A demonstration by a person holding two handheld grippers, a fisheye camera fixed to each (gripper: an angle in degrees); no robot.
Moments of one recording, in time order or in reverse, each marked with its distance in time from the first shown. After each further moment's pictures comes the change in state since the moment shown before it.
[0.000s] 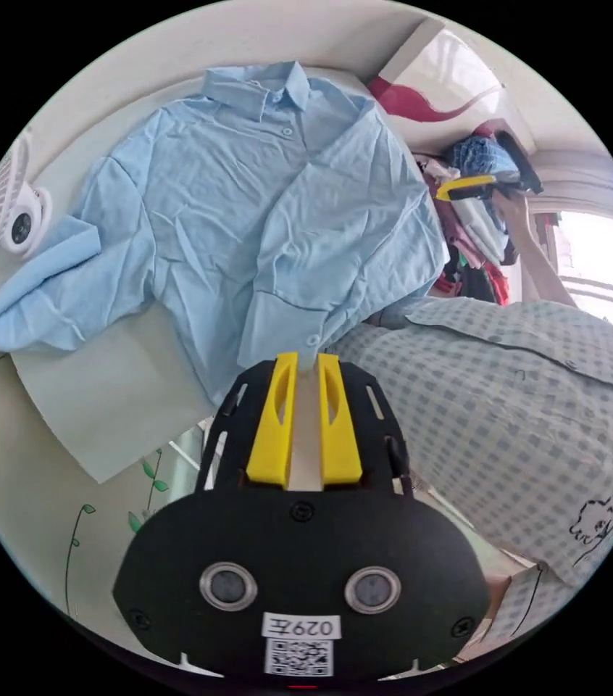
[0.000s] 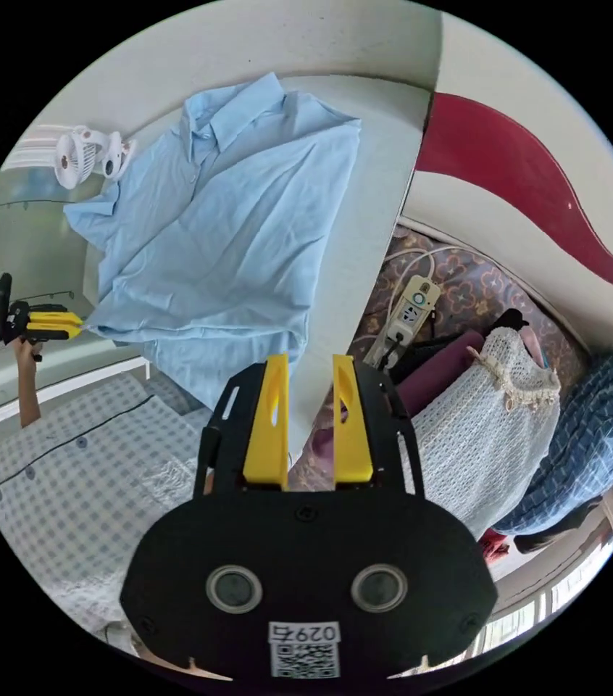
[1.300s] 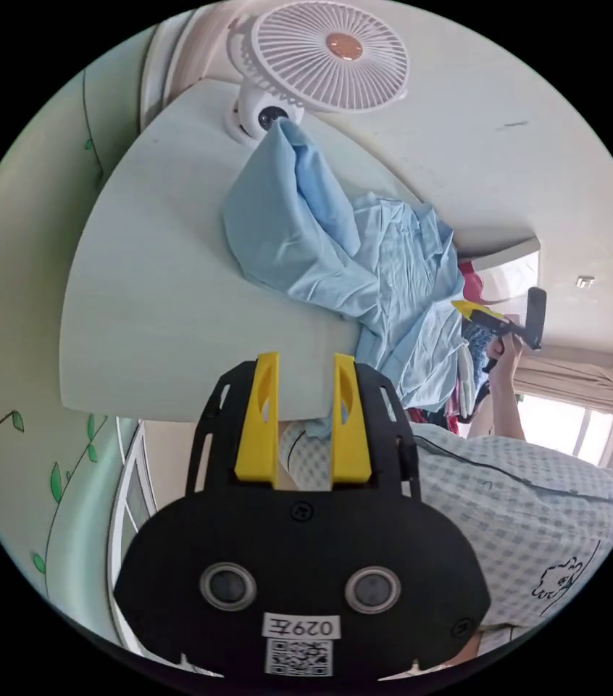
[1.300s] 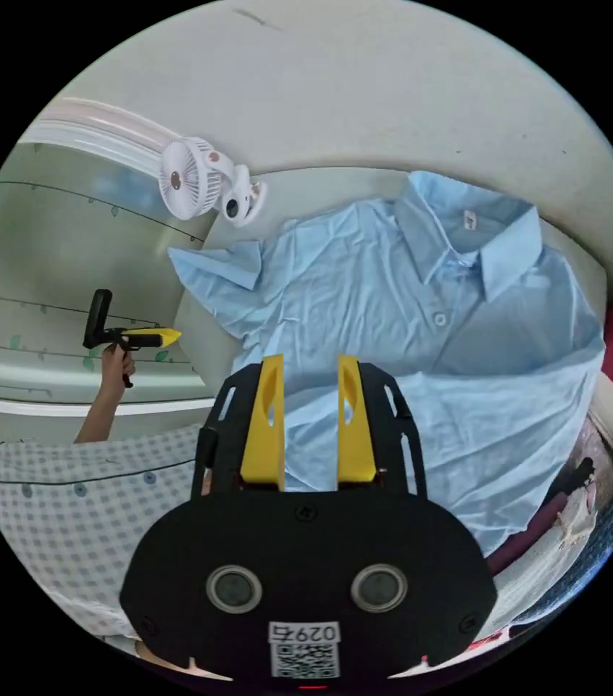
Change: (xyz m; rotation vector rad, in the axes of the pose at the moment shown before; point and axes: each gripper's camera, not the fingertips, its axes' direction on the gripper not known) left arm -0.249 0.123 -0.043 0.333 0.231 -0.473; right arm -0.162 -0.157 0.047 0.133 -0.208 -0.266
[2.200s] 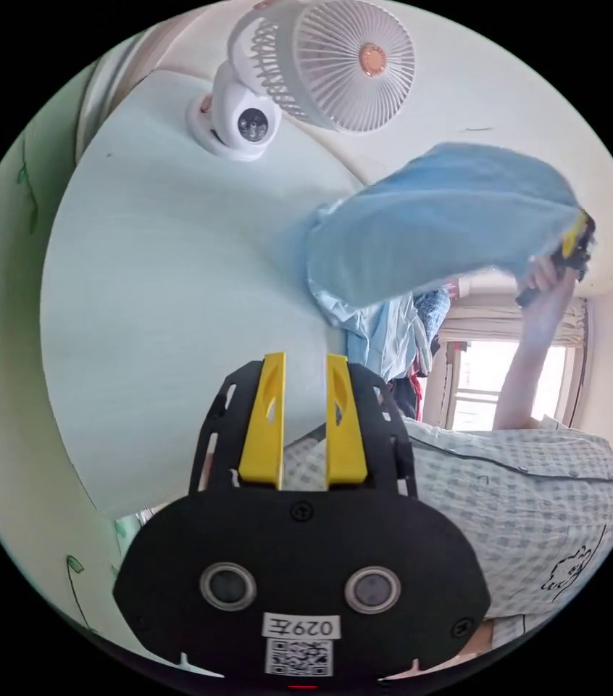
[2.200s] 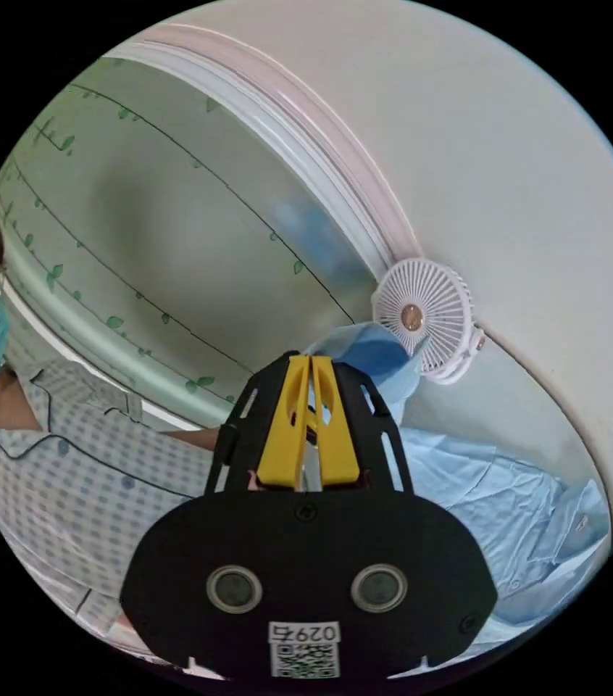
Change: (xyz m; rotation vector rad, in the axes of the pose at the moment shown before) left arm -0.069 -0.059 -0.026 -0.080 0.212 0.221; right arm -0.159 -0.073 -0.048 0.284 -0.323 -0.492
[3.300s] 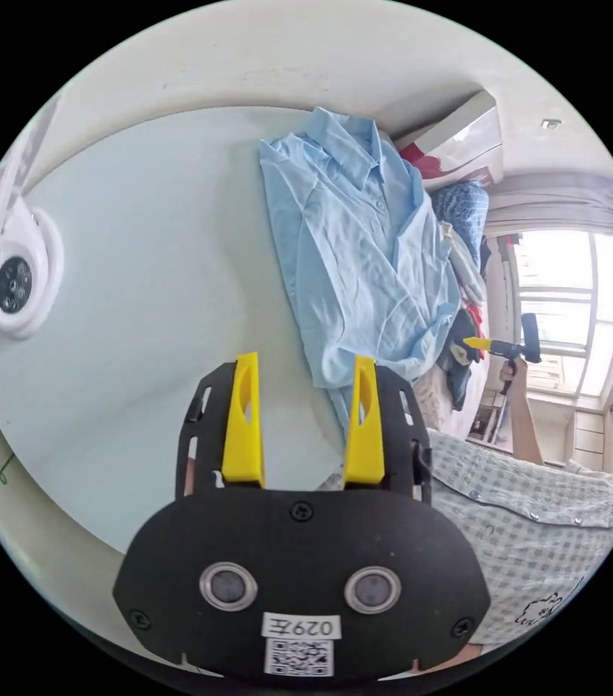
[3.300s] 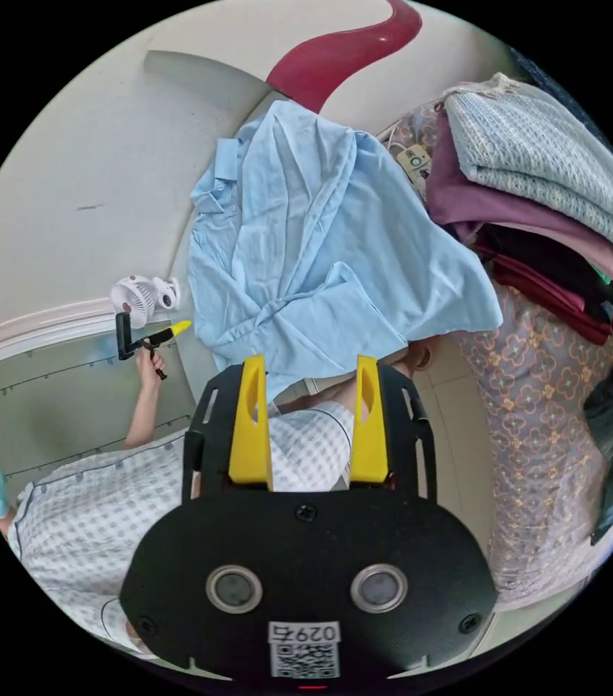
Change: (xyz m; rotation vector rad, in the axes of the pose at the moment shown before) left arm 0.197 -0.136 0.166 -0.314 -0.325 0.293; right arm -0.013 0.470 -0.099 0.272 0.366 1.270
